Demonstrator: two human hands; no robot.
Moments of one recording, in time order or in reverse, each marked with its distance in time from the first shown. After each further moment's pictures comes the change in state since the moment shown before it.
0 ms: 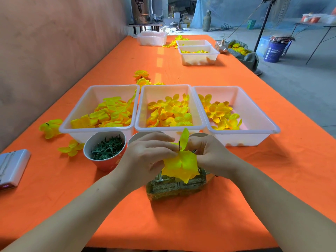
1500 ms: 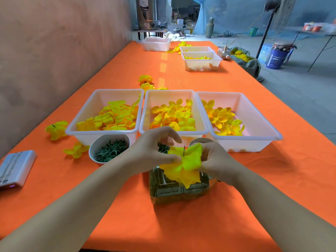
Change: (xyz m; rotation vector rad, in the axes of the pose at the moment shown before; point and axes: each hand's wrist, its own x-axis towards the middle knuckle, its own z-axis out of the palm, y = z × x) left_hand 0.040 0.034 -0.042 -0.390 -0.223 -0.482; right_hand -0.003 -0.003 0.003 0.188 -0.053 0.022
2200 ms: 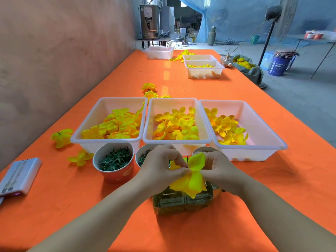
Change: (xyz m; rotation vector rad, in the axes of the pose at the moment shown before) left_hand 0.002 -0.010 0.034 0.004 0.235 0.107; right_hand -0.002 -0.005 -0.003 0.014 -0.013 0.026
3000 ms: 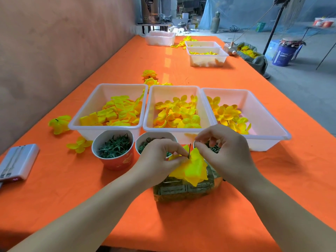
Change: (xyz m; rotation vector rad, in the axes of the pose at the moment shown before) left_hand -0.008 -0.016 0.002 -0.053 -0.050 -0.029; right_hand -0.004 -0.018 0.011 -0.533 0.555 -0.128
